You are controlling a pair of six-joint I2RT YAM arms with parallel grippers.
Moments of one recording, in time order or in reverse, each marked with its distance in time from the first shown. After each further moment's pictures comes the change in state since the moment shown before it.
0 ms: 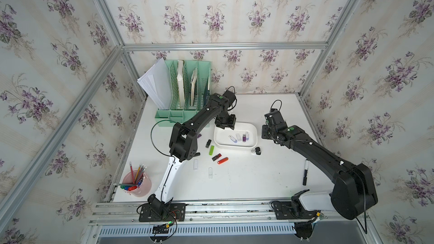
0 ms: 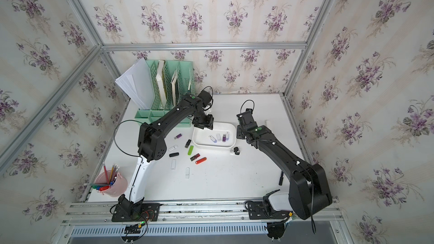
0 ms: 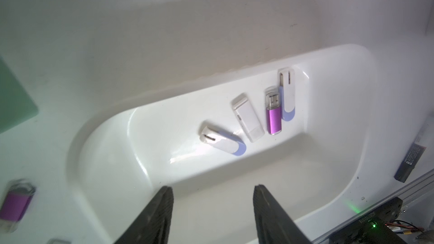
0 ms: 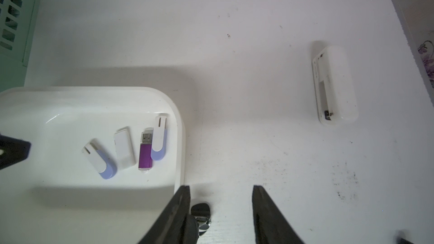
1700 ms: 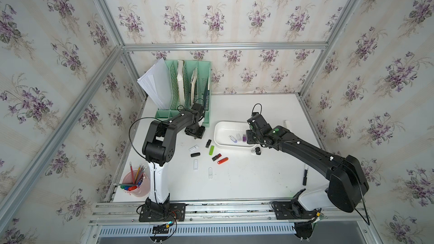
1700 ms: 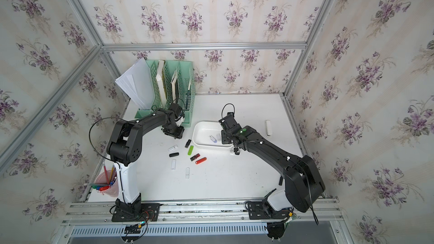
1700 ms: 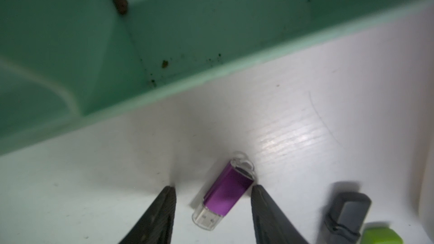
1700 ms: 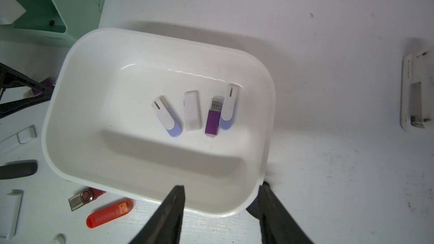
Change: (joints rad) left arm 0.270 -0.251 -0.774 0.457 -0.215 0.365; right arm 0.209 0.093 0.077 -0.050 -0.026 0.053
